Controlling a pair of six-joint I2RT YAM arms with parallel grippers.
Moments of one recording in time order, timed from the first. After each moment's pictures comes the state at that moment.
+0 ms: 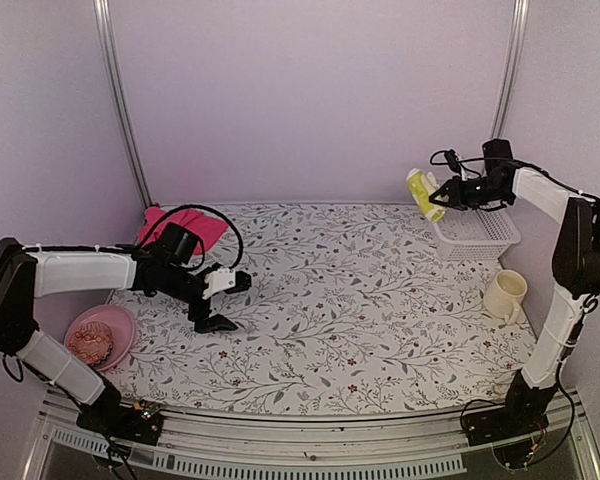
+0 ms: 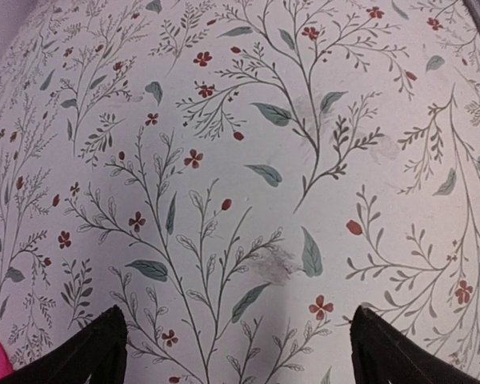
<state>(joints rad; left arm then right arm) -0.50 1.47 0.80 -0.31 0.44 0.88 0.03 1.87 1.63 -0.59 -0.69 -0.03</state>
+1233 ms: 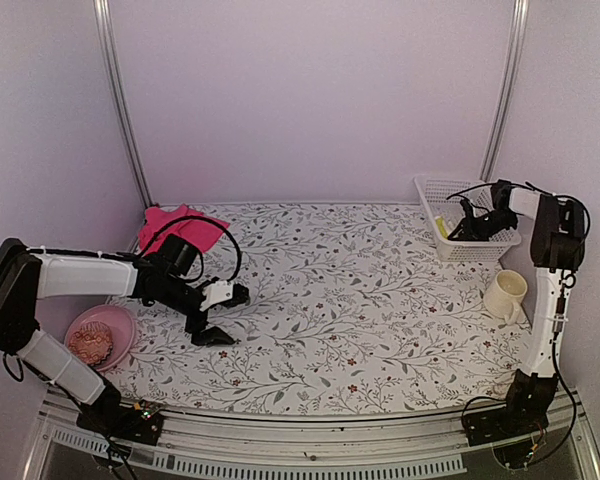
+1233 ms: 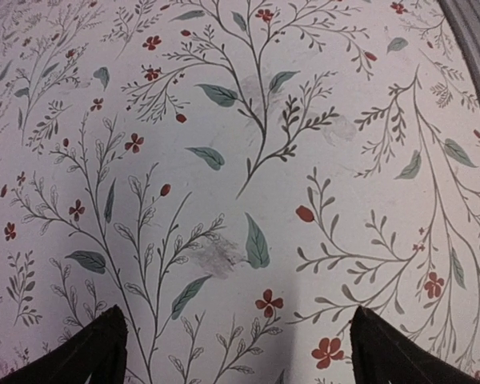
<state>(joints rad) -0.49 1.48 0.74 -0.33 0.51 0.88 -0.20 2.32 1.89 -0.83 -0.68 -0.10</state>
